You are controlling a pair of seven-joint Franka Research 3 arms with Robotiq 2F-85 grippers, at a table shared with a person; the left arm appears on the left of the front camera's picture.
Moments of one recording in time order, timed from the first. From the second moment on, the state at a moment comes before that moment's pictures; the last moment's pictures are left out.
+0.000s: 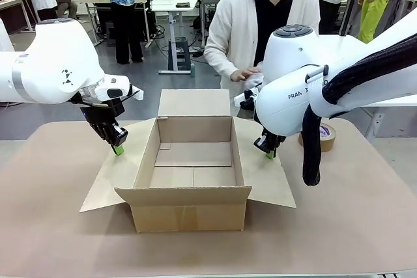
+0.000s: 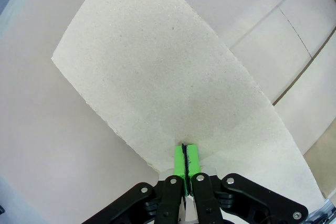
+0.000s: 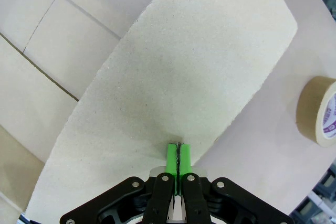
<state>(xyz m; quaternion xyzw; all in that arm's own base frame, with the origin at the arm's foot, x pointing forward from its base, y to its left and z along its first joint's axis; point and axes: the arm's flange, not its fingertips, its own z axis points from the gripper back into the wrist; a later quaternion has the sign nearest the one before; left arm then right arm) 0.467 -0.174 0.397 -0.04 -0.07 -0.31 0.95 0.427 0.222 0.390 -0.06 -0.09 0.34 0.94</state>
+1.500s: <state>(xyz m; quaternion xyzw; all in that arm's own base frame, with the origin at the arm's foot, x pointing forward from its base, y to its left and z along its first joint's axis) 0.467 -0.174 0.397 -0.04 -0.07 -0.31 0.95 0.427 0.222 0.390 -0.06 -0.09 0.34 0.94</state>
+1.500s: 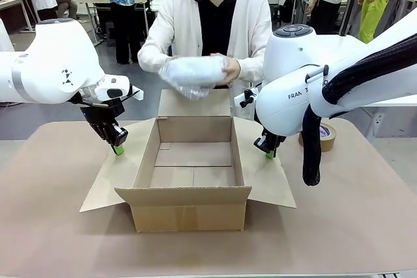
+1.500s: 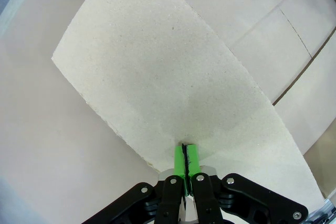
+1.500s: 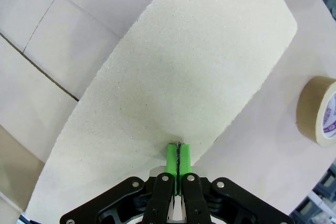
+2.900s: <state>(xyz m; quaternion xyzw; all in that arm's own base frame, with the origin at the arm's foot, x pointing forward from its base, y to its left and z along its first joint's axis) 0.467 -0.174 0.397 -0.04 -0.07 -0.31 0.95 0.427 0.222 0.390 -0.06 -0.09 0.34 0.94</state>
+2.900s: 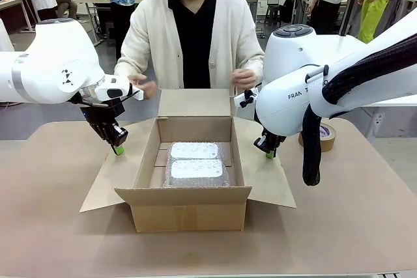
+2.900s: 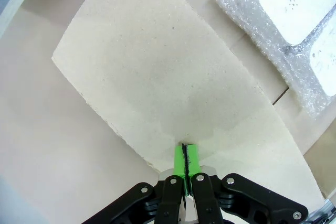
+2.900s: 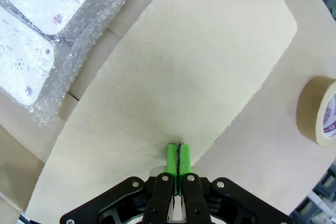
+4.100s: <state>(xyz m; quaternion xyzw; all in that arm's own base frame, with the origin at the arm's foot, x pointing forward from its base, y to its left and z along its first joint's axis) 0.417 -0.152 0.582 -0.03 -0.03 -0.45 0.89 0.375 0.188 0.592 -0.09 -0.04 0.53 0.84</state>
